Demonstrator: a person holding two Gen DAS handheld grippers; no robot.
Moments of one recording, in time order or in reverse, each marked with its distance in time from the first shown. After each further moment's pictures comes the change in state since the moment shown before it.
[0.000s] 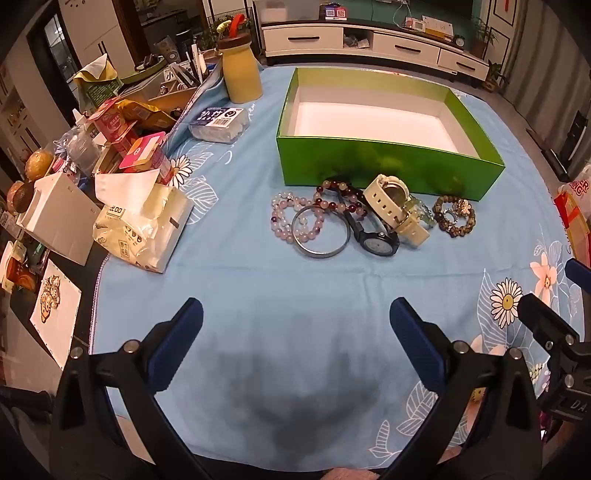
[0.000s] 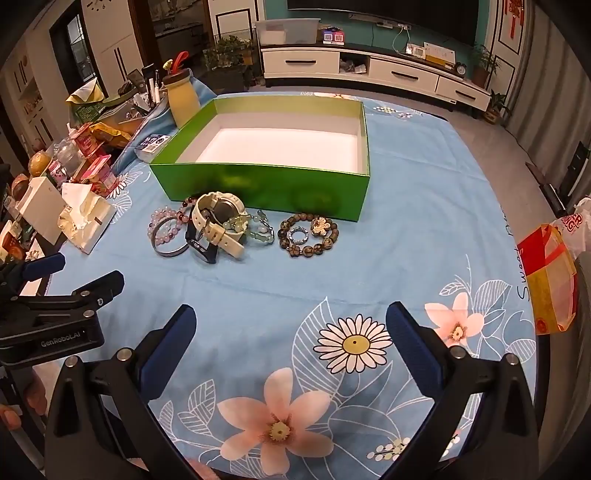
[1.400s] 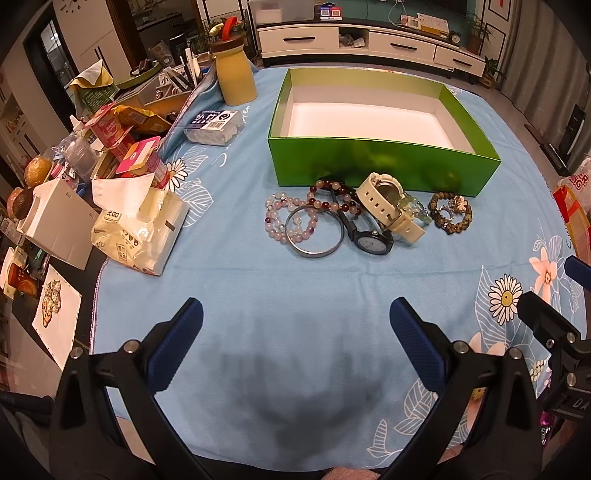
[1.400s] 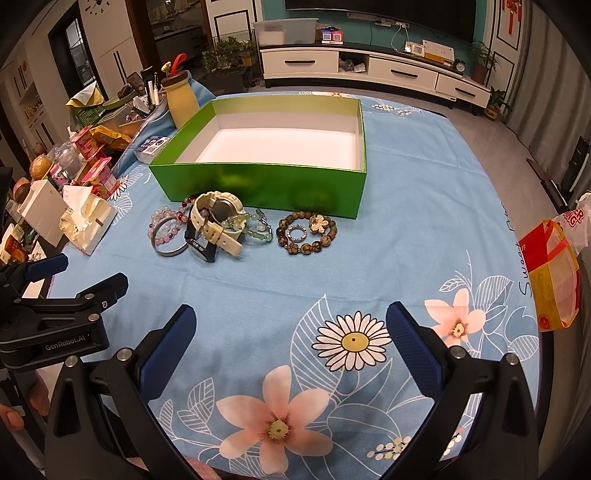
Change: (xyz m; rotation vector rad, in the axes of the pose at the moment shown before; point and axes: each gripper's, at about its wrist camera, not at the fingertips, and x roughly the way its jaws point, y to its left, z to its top) left arm -0.001 -0.007 0.001 0.020 -0.002 0.006; right arm -0.001 -0.004 -0.002 0.002 0.007 0.005
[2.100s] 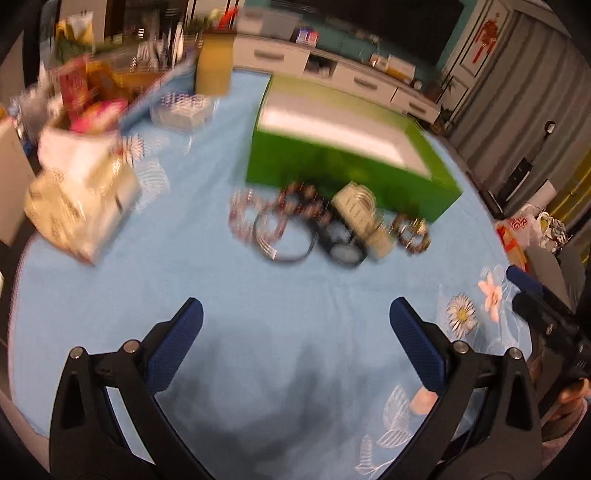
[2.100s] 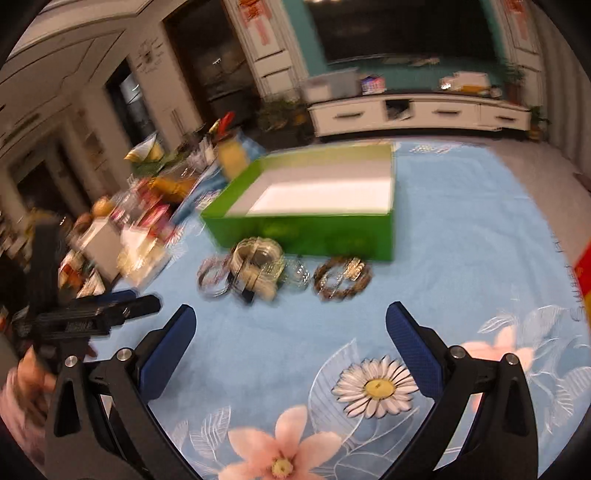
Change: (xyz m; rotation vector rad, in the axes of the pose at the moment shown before) left arm 0.039 0.041 -0.019 -0.123 -0.076 -0.351; right arm 0.002 -0.043 -0.017 0.020 -0.241 0.363
